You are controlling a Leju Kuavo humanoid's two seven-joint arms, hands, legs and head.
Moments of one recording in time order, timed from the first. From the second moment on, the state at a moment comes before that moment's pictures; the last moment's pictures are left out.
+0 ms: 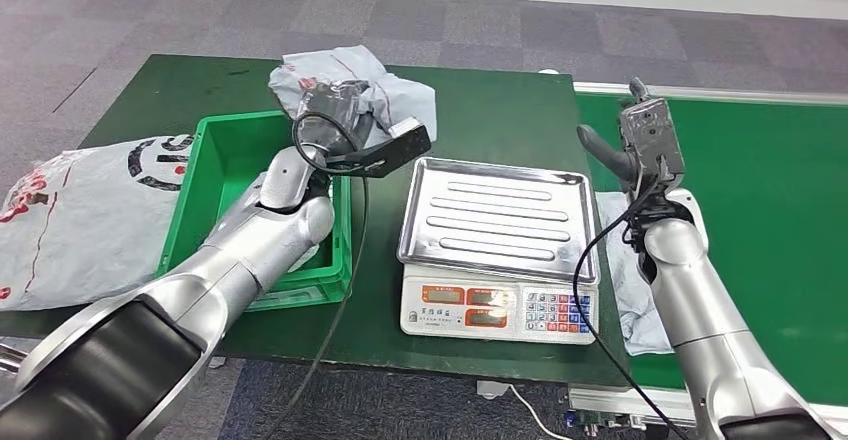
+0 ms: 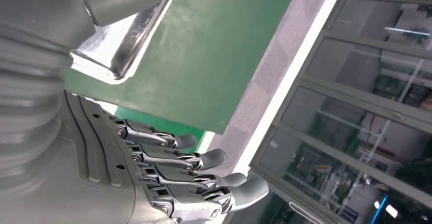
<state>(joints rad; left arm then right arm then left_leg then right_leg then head) -1.09 -0.18 -0.80 -0.41 -0.75 0.54 0.07 -0.62 -0.23 0.28 -1.09 0.02 -0.29 -0.13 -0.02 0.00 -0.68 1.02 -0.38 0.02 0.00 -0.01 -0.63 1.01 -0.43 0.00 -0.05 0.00</state>
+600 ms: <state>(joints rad) -1.05 0.02 -0.77 -0.29 -0.94 0.28 0.38 -0.69 -0.21 0.28 -0.99 0.01 -0.21 -0.09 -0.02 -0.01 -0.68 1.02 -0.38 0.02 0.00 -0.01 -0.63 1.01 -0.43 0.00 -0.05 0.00</state>
